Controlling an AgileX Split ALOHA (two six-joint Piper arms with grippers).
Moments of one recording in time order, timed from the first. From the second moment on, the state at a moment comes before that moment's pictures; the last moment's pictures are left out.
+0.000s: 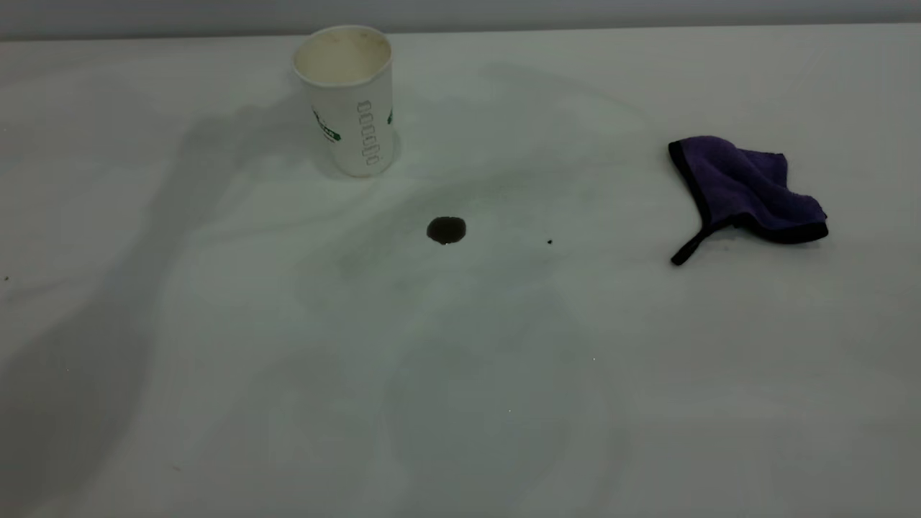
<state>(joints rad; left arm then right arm) -0.19 2.40 -2.35 -0.28 1.17 0.37 0.02 -0.02 -0.47 0.04 1.14 -0.07</state>
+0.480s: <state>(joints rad) -0.17 1.99 -2.23 -0.14 1.17 0.23 0.02 -0.02 -0.47 0.04 1.14 -0.07</state>
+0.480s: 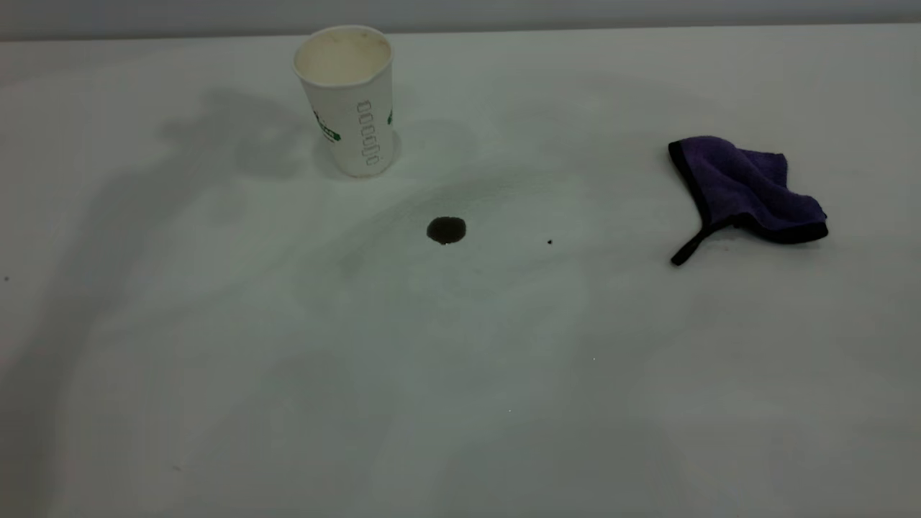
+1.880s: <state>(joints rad) 0.01 0.31 -0.59 0.03 1.16 -0.02 0.02 -0.02 -0.47 0.04 1.14 -0.07</state>
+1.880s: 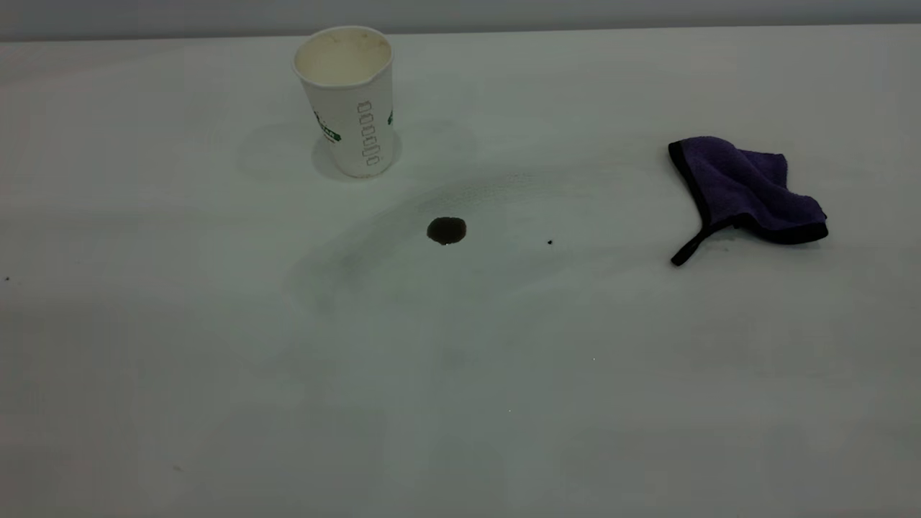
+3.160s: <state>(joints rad) 0.01 -0.02 -0.49 0.03 1.13 -0.01 0.02 -0.02 -0.47 0.04 1.14 -0.07</state>
